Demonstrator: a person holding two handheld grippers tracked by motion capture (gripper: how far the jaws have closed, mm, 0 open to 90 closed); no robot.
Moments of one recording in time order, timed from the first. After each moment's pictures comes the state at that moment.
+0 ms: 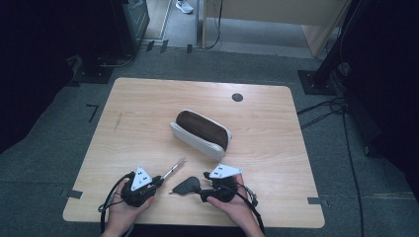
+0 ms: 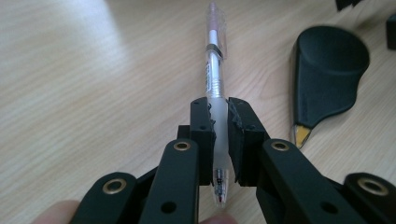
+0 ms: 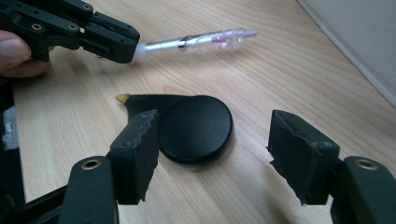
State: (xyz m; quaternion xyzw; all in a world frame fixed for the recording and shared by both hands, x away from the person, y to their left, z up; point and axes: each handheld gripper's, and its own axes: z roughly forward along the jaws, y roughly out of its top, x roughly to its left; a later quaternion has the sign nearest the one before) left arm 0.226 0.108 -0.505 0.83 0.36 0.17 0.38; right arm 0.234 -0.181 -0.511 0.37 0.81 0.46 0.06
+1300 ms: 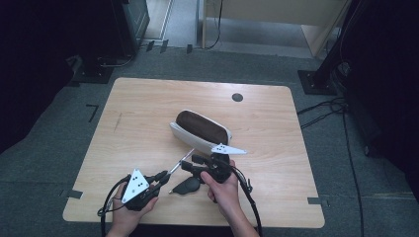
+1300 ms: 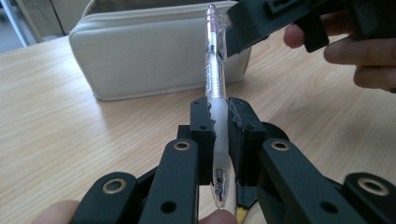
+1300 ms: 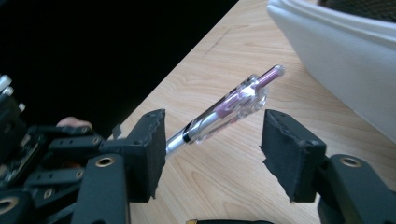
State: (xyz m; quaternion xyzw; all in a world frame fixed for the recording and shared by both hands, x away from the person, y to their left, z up) left arm 0.205 0.095 -0.474 0.78 0.30 0.21 0.51; right arm 0.268 -0.165 -0.465 0.45 0.68 0.57 -0.04
